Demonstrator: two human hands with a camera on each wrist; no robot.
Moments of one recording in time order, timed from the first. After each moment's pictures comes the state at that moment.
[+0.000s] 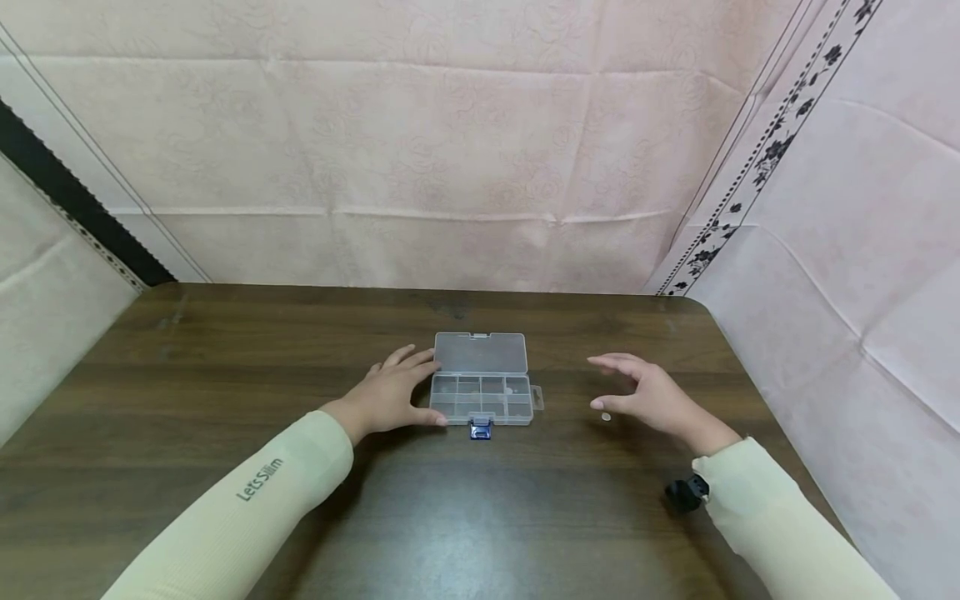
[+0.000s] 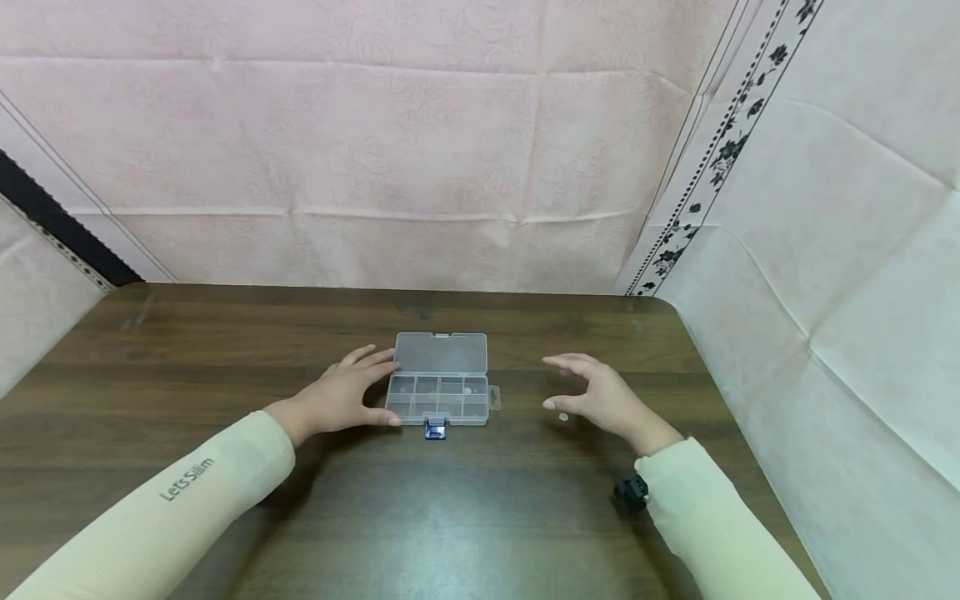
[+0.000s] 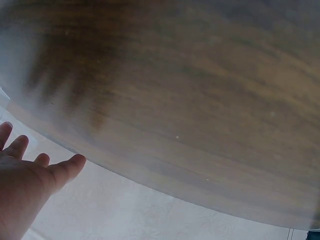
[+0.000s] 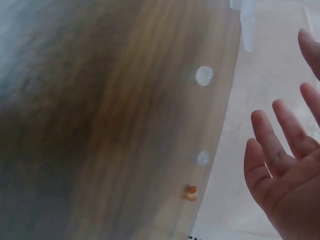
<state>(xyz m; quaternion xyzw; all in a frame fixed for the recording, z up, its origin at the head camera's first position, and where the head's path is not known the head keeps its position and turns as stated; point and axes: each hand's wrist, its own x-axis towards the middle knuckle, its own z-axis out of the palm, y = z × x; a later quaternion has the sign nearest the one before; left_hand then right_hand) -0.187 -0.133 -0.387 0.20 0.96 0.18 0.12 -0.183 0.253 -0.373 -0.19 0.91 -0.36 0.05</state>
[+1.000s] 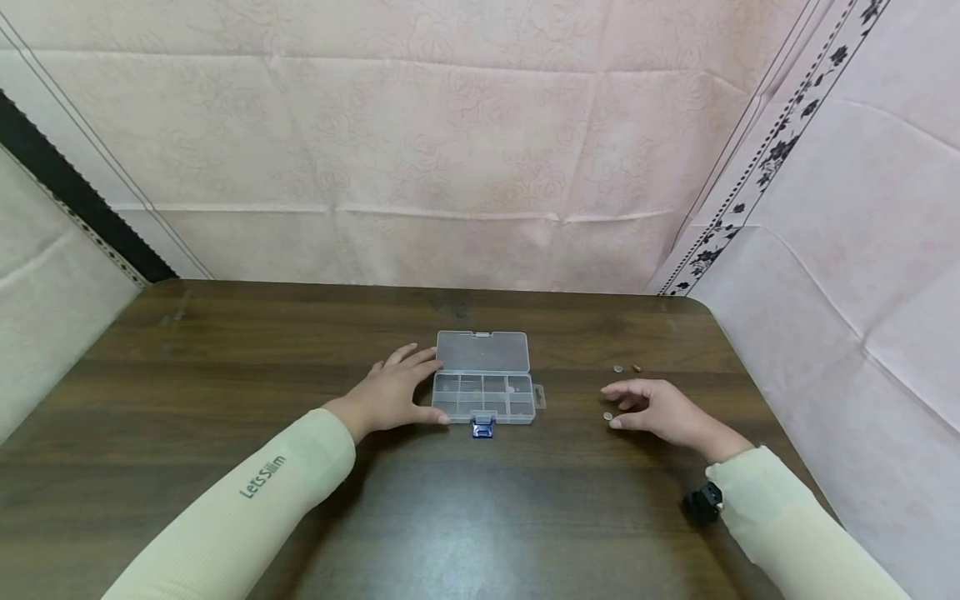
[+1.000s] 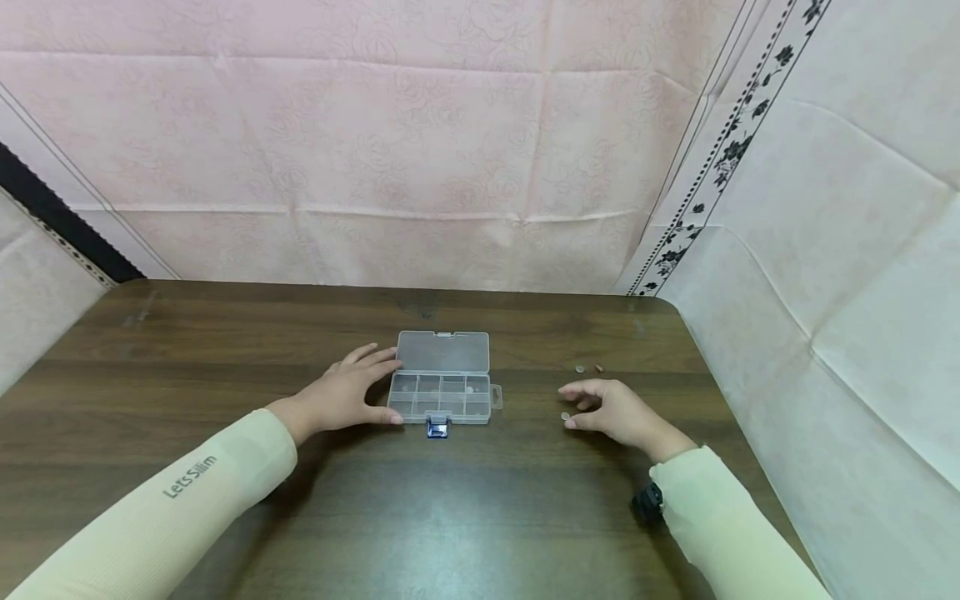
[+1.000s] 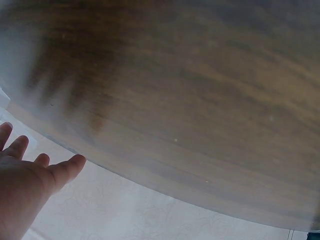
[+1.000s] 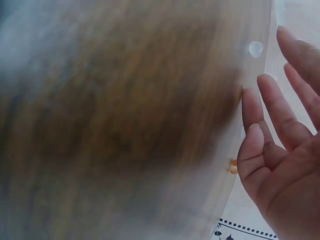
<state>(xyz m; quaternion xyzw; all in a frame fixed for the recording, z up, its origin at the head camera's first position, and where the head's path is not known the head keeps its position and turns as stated) -0.188 -0.135 -0.388 0.21 0.96 0.17 0.11 -0.180 0.273 -0.391 -0.17 0.91 -0.36 0.13</state>
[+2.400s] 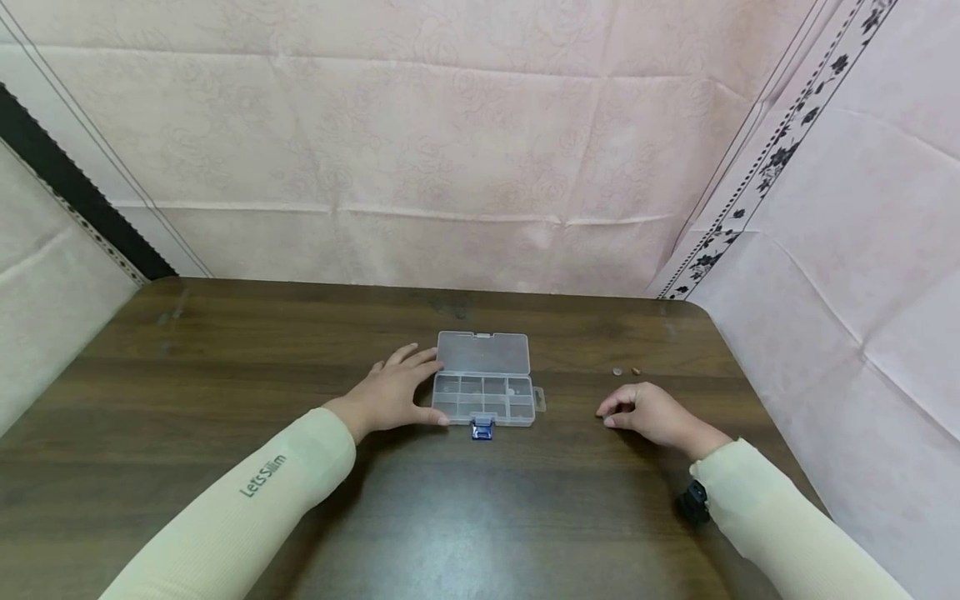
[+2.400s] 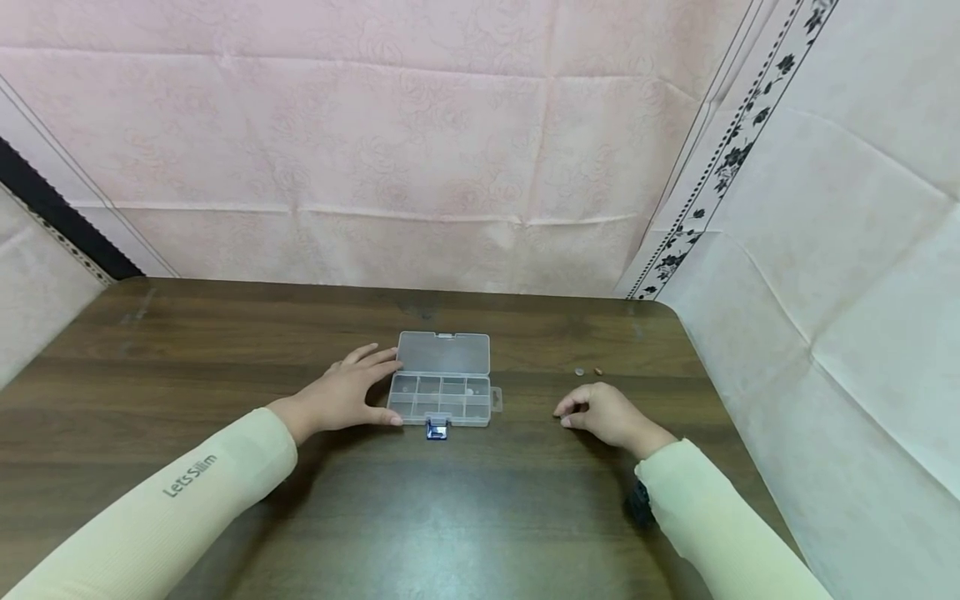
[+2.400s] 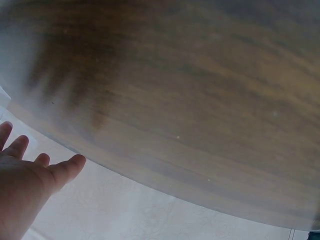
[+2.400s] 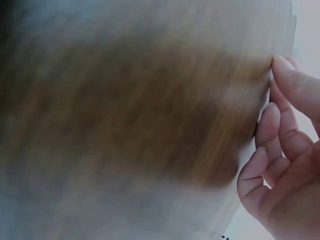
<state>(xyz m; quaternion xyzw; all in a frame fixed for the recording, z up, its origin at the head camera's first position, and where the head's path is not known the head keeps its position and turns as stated) -0.187 -0.135 -0.387 0.21 0.96 0.17 0.12 -0.186 0.263 -0.399 -0.16 0.92 -0.32 0.14</state>
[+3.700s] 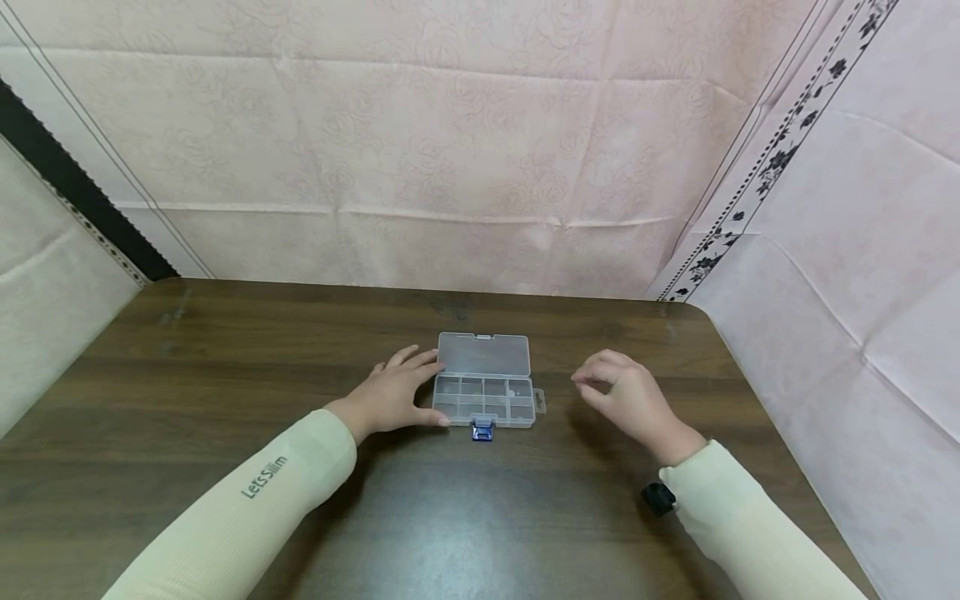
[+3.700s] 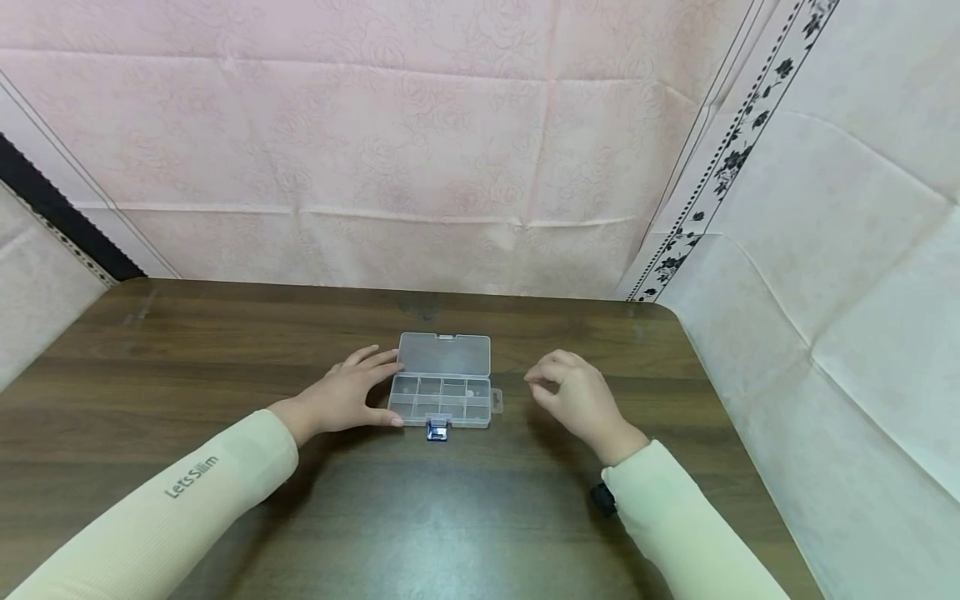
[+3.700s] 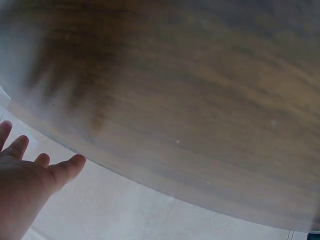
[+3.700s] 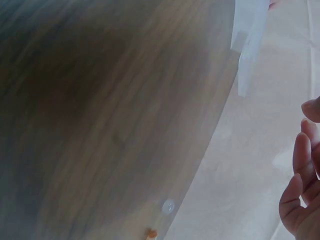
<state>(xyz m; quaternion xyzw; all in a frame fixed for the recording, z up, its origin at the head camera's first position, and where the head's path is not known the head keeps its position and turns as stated) -0.186 -0.136 -0.388 0.21 0.96 0.17 0.11 -0.177 0.210 -0.372 -0.29 0.90 -0.26 -0.20</state>
